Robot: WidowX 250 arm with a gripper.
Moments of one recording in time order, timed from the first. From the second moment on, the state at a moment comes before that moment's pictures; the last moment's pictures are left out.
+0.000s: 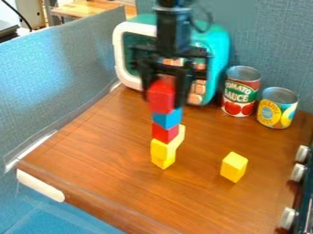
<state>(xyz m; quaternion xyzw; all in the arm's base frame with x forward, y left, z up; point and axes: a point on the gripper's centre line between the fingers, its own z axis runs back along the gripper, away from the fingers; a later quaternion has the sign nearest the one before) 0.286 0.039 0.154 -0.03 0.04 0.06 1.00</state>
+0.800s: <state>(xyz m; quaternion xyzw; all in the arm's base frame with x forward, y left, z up) 0.311 0.044 0.136 -0.03 0.05 0.06 1.00</state>
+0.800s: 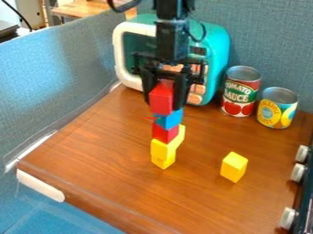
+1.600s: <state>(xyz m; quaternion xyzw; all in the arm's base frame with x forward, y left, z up) 0.316 0.043 0.147 -0.03 0.05 0.06 1.00</state>
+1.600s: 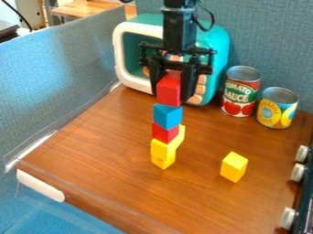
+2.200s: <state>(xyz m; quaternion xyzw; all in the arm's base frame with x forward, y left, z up) 0.313 0.050 0.135 -0.03 0.08 0.06 0.99</state>
